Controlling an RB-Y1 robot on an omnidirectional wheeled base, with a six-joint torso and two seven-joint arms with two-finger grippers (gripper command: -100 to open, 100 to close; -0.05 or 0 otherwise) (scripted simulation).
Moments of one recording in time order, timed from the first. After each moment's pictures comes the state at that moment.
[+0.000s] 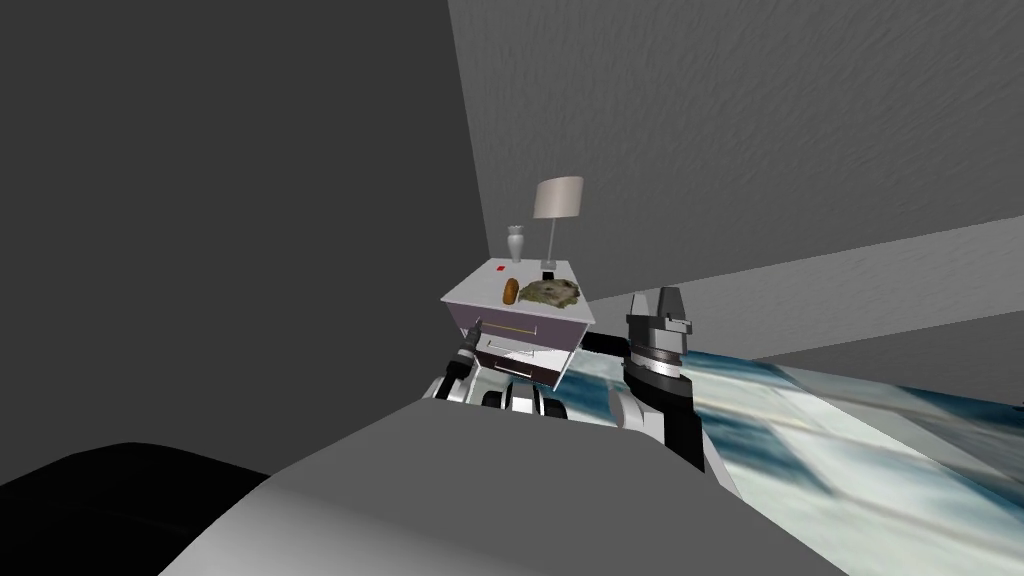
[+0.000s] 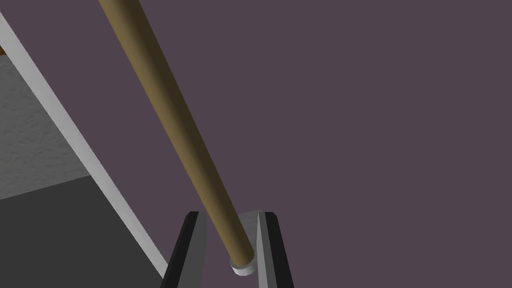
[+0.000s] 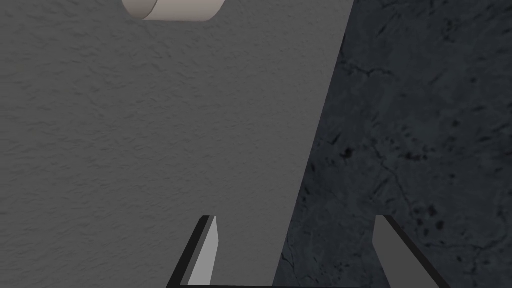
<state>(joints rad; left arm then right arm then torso) 0.33 0.11 -0.10 -1.62 -0.12 -0.43 -0.14 0.47 0.03 -0.07 -2.22 0.01 -0.62 0.12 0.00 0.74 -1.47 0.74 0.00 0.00</state>
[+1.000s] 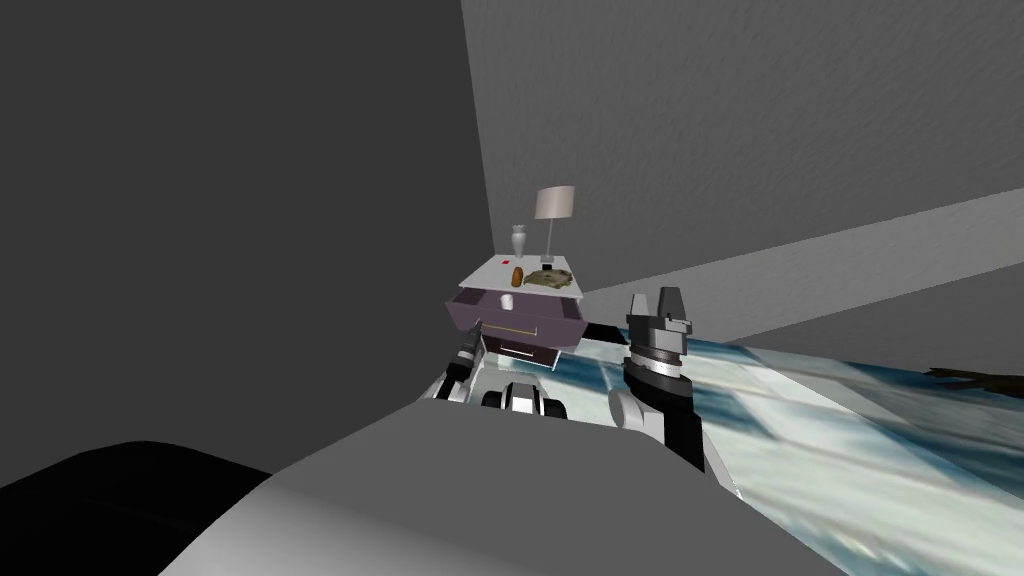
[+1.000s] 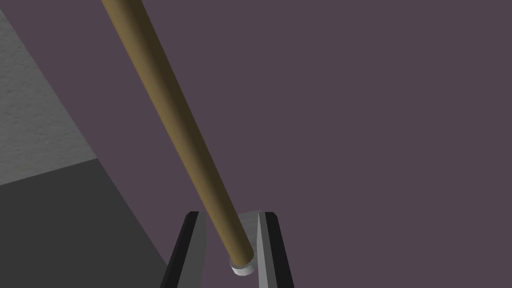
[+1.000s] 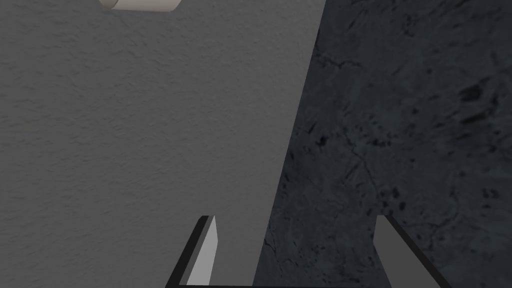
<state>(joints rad) 0.36 0.10 -0.11 -1.65 -0.12 -0.41 -0.15 0.47 0.03 -0.07 -2.22 0.01 -0.62 0.12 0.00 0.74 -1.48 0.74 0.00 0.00</state>
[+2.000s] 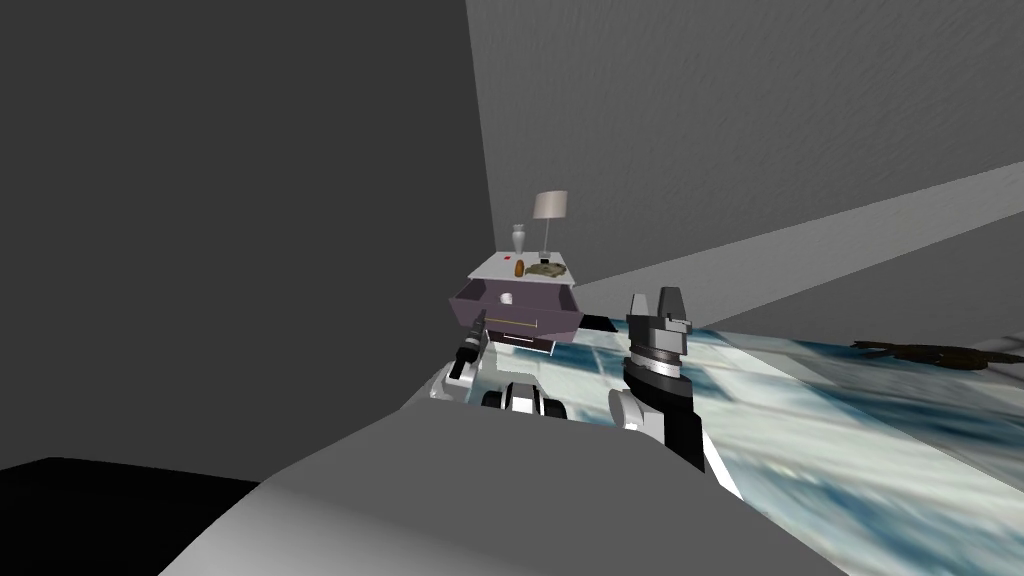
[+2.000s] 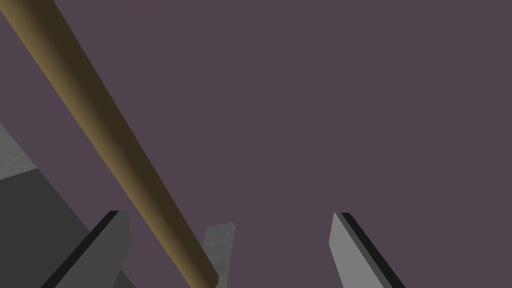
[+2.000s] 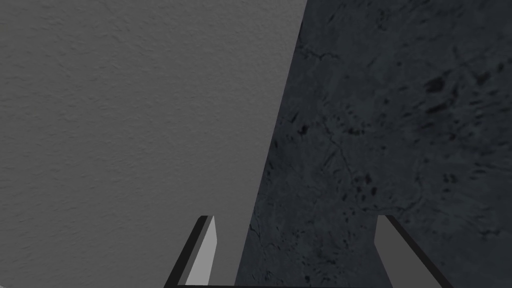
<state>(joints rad) 0.13 0.03 0.00 -1.44 -0.17 -0.39 -0.17 0.47 0.03 -0.07 -2.22 0.01 -0.62 0.12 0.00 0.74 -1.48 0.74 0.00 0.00</state>
